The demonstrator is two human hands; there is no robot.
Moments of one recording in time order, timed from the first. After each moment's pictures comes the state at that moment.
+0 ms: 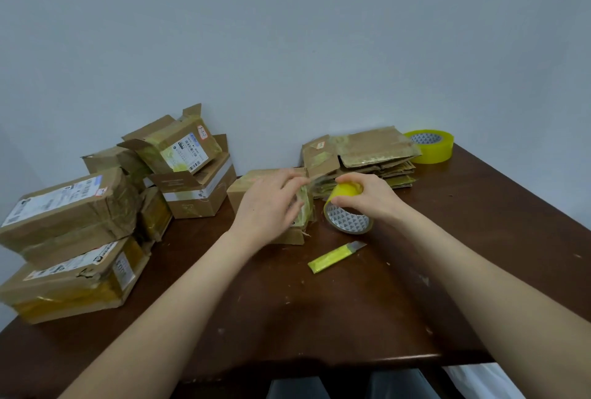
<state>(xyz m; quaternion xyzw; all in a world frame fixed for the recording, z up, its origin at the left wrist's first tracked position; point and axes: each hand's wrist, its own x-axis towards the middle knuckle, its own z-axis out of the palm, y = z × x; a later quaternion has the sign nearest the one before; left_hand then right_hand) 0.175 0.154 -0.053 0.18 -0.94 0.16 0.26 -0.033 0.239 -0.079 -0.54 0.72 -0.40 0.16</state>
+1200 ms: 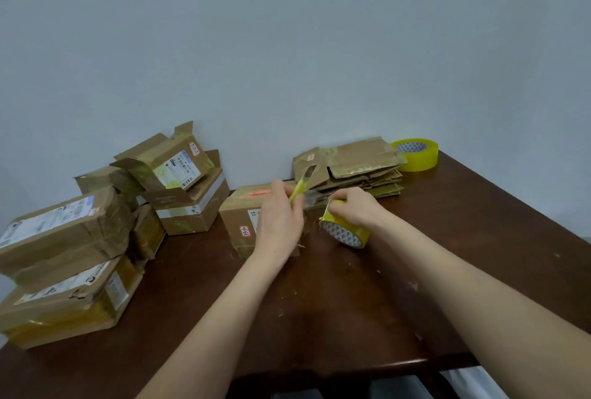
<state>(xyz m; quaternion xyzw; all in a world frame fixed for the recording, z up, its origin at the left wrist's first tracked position) 0.137 0.200 -0.053 0.38 -0.82 -0.13 0.40 -0.020 0.239 -0.070 -0.49 0.77 -0.35 0.18</state>
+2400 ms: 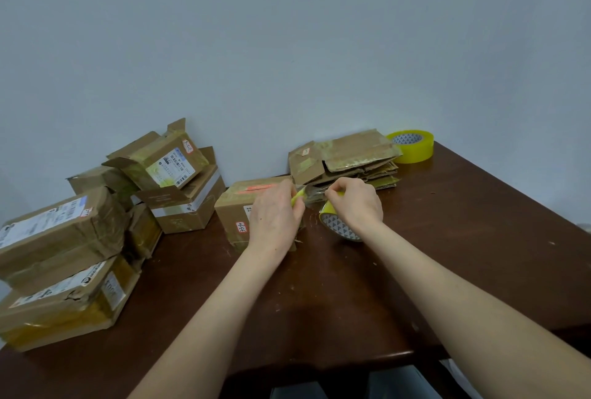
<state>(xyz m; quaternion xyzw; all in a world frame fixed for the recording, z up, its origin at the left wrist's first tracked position) 0.140 0.204 -0.051 0.36 -0.87 0.03 0.35 0.000 0.249 -0.073 -0.38 0.81 -0.44 0.07</state>
